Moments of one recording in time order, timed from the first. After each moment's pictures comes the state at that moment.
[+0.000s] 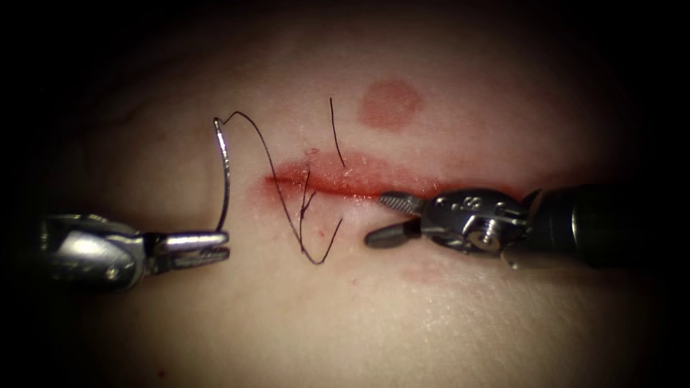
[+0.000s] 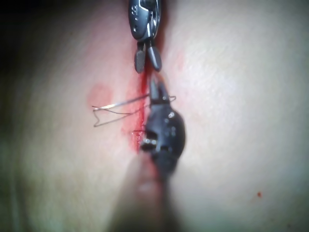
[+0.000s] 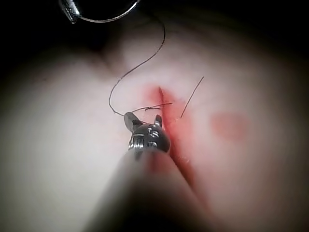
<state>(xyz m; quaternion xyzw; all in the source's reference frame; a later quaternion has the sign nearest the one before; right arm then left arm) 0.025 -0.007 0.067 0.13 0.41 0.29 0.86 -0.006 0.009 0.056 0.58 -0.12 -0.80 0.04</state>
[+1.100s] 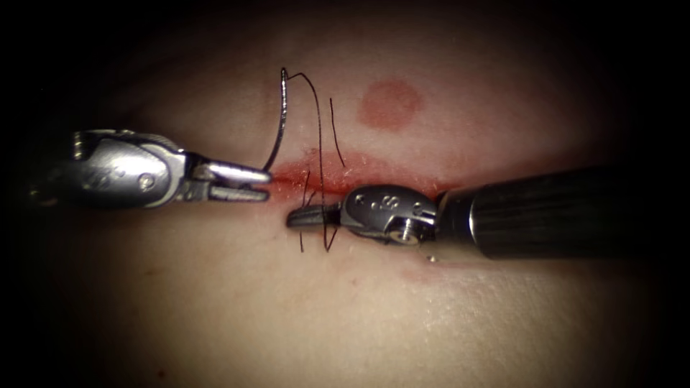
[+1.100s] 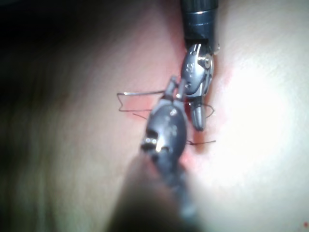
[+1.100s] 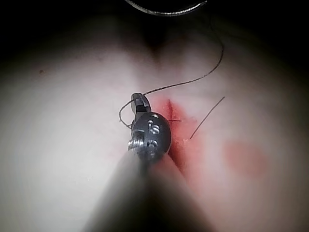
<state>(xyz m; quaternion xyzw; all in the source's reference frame) 0.033 -0.009 0.074 0.20 0.54 0.15 0.81 -0.009 0.017 0.060 0.58 0.03 -0.81 0.12</state>
